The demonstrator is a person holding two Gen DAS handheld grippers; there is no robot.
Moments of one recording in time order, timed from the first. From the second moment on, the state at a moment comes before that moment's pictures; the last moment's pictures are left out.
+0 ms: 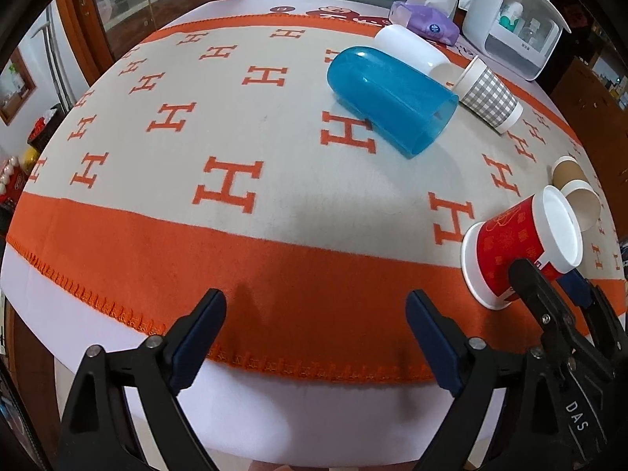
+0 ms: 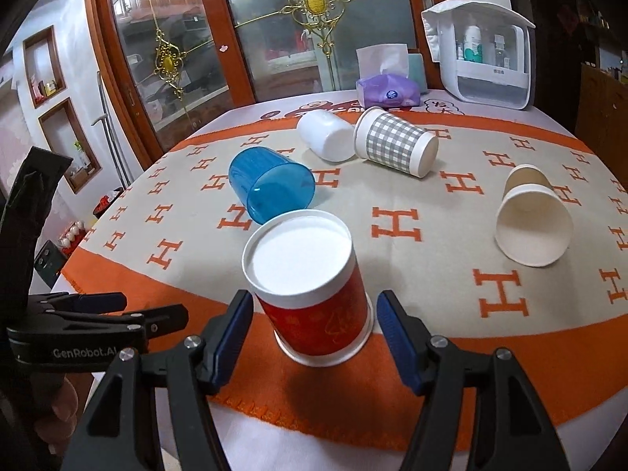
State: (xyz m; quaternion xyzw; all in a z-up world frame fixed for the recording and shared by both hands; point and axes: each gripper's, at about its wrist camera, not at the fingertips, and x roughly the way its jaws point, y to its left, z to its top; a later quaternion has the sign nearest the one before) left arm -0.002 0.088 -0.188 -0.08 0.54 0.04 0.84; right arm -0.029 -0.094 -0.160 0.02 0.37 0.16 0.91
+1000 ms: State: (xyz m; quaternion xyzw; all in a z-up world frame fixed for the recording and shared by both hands) left arm -0.021 0.048 -0.026 -0.03 0.48 0.02 0.88; right arm -0.054 -0.139 -0.004 0.06 0.42 0.09 0.90
